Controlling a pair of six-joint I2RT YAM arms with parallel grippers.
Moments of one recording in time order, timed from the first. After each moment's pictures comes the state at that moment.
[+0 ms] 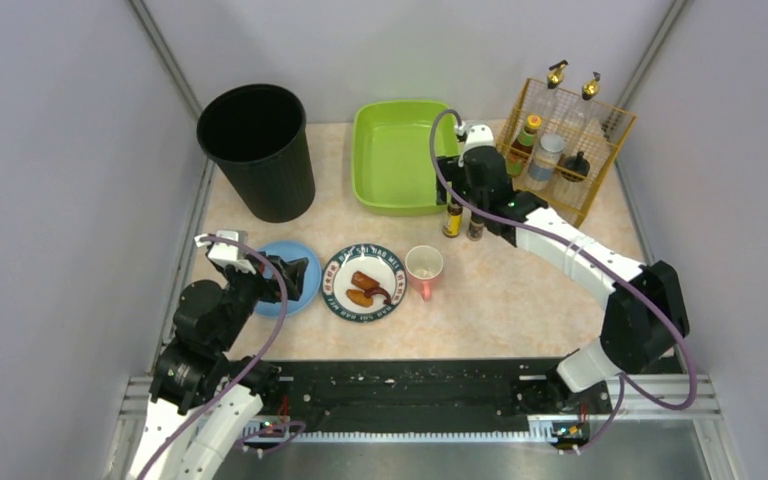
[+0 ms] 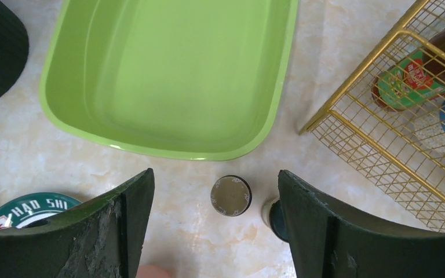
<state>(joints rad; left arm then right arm) -0.36 0.30 0.71 -0.55 -0.05 -0.26 0.57 1.49 1.19 -0.16 0.28 0.20</state>
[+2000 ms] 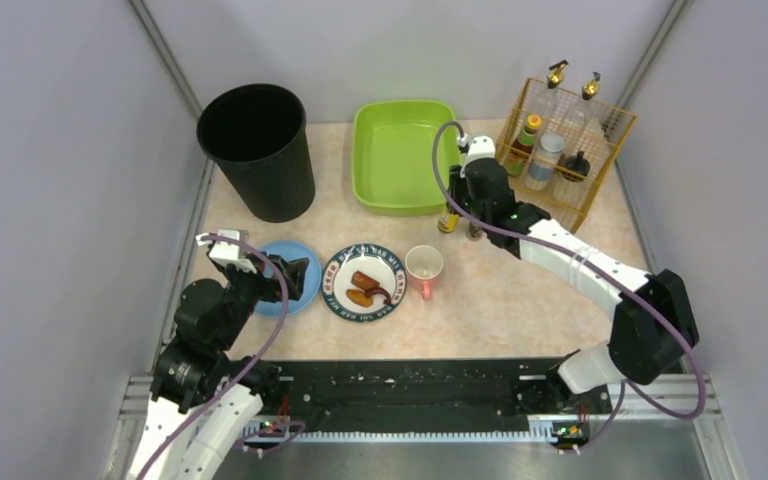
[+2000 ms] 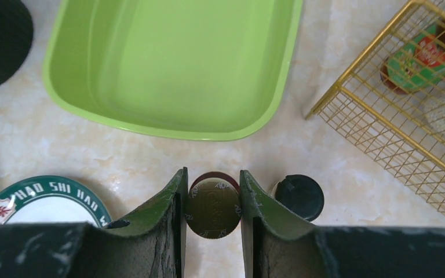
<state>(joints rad) -0.36 0.31 0.71 -0.55 -0.05 -0.26 0.58 1.47 1.09 -0.11 0.29 0.23</state>
